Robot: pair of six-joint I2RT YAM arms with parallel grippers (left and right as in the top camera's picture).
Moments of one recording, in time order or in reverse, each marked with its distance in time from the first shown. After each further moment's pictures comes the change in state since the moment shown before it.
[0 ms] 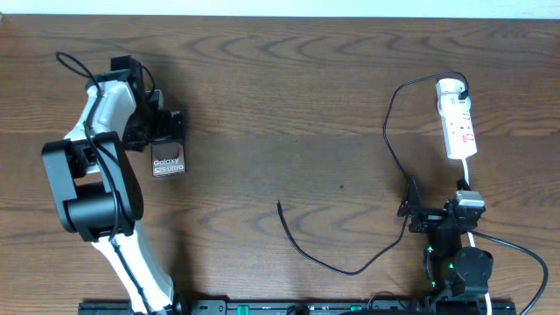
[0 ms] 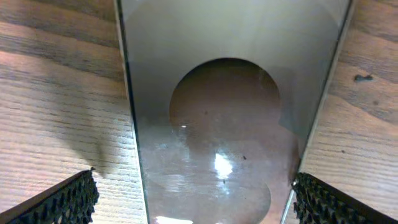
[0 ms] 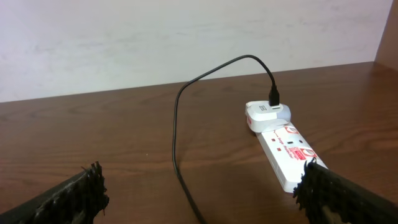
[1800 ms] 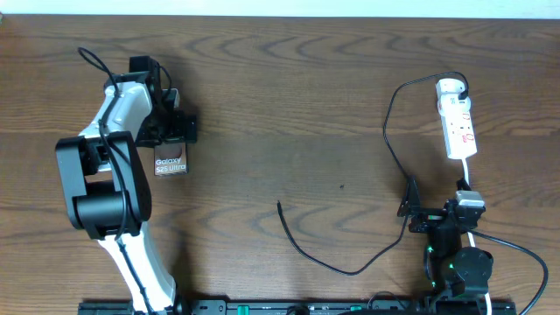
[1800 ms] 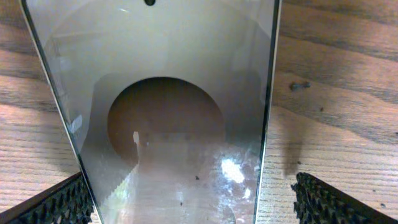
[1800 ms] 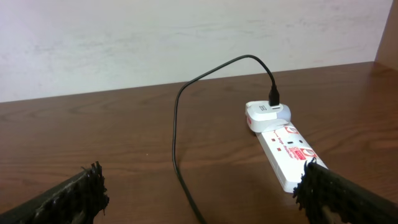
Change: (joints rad) left arm -0.072 0.000 -0.033 0.066 -0.021 0.012; right arm 0.000 0.000 0.000 0.000 0.000 0.000
